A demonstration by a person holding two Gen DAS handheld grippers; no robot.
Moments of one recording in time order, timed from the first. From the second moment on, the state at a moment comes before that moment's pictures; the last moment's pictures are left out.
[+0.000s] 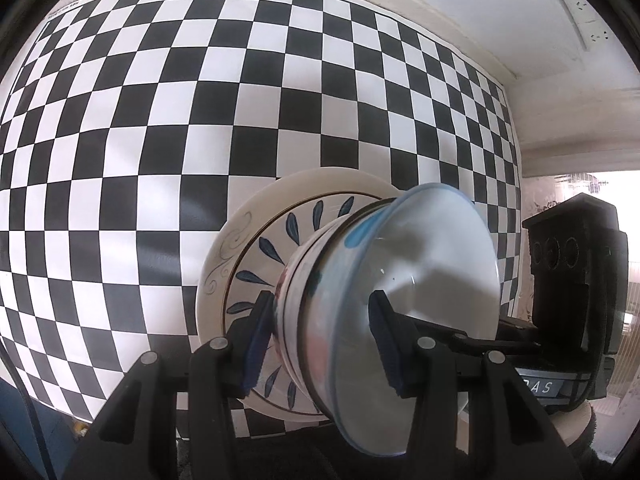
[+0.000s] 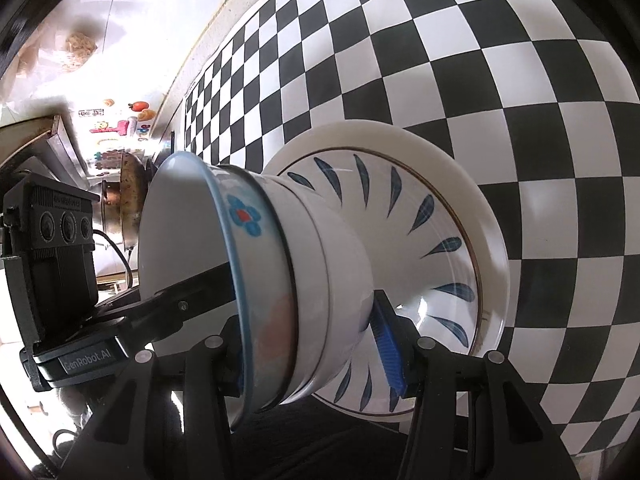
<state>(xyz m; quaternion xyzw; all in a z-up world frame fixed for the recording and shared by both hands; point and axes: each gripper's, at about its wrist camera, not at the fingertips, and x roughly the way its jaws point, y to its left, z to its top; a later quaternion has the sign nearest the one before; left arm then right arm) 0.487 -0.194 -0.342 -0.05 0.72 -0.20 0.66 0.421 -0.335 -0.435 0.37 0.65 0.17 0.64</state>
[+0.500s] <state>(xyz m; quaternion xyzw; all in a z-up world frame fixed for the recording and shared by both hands) 0.479 -0.194 -0.352 -0.06 0.73 -0.20 0.65 0.416 -0.337 -0.441 0.36 0.66 0.16 0.64</state>
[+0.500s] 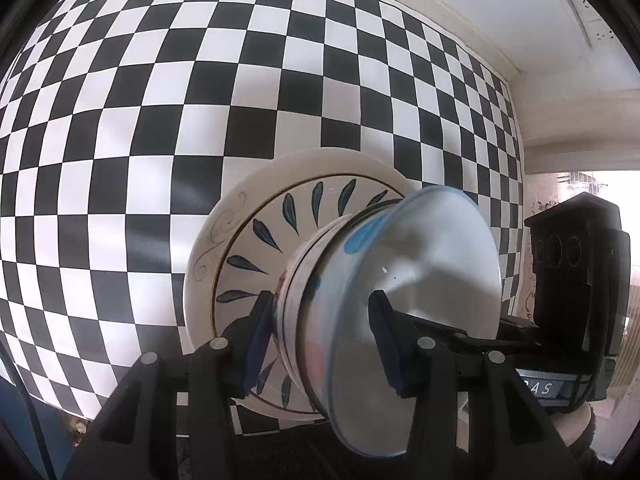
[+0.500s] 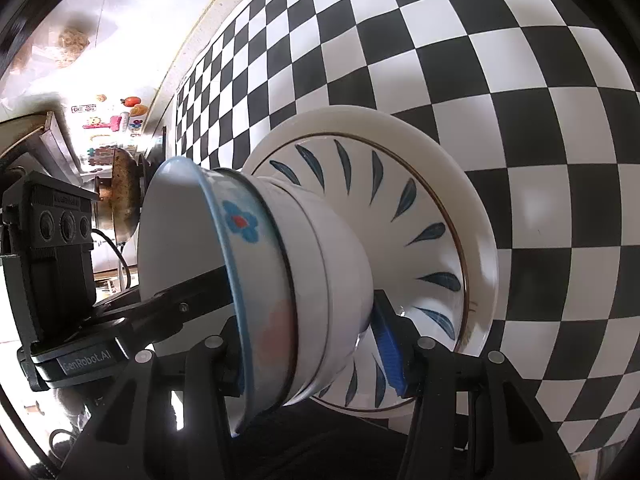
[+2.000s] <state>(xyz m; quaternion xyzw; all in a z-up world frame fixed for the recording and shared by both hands) 0.439 -0.172 -0.247 0.04 0.63 -0.14 0.76 0.365 -0.327 -0.290 0.14 0.59 -0.01 0.79</state>
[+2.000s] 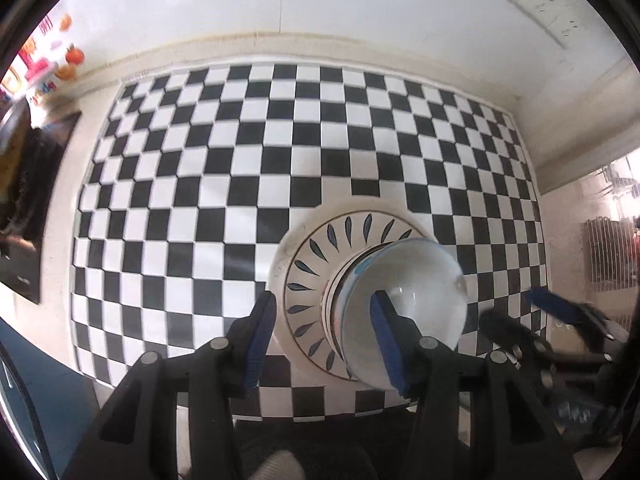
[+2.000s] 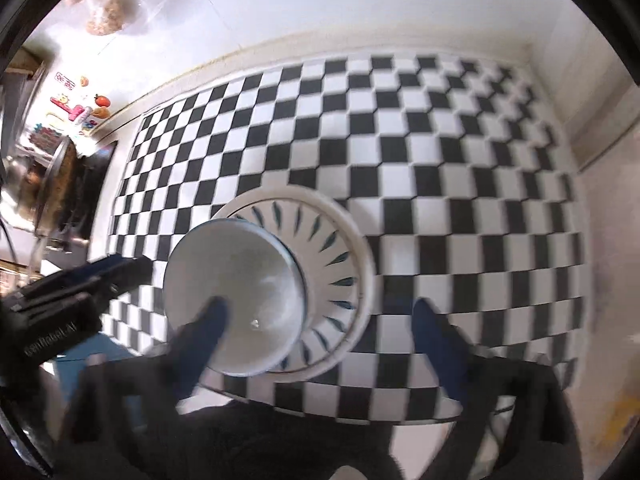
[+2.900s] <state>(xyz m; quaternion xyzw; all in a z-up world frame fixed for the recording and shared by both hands) 0.333 -0.128 -0.111 0.06 0.46 -0.12 0.88 0.235 -0.272 -0.118 0.10 0.43 -0.12 0.89</state>
